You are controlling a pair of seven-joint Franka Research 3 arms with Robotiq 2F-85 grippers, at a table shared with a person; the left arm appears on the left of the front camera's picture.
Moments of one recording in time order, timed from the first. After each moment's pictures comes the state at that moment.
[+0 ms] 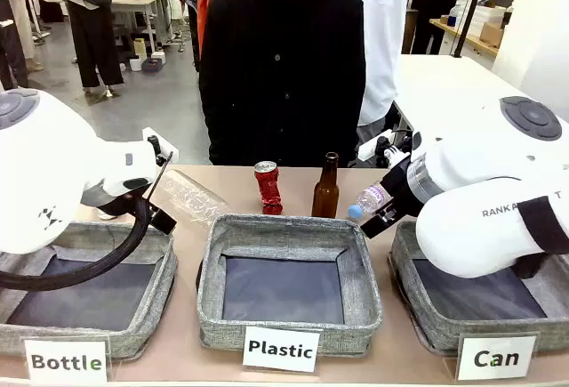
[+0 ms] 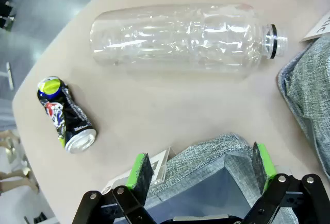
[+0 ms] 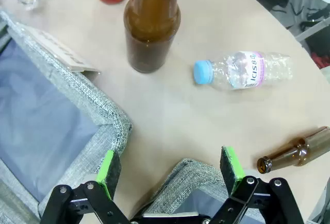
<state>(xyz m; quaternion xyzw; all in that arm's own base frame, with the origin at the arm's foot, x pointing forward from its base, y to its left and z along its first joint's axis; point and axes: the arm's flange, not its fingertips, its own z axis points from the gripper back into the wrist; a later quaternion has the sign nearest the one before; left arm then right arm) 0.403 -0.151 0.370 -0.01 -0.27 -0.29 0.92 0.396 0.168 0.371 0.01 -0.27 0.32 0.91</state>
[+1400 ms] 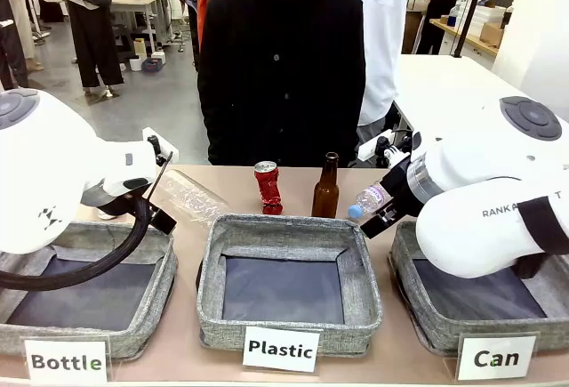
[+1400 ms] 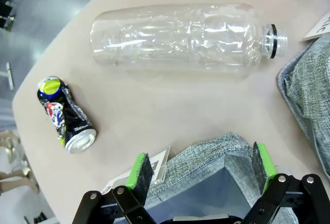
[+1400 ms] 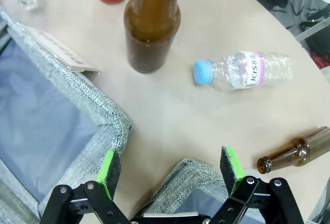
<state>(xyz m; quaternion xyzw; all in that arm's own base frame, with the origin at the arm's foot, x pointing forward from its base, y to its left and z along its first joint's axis) 0.403 -0.151 0.370 -0.01 -0.27 -0.29 0.92 0.396 0.168 0.371 0.01 -0.27 0.32 0.91</state>
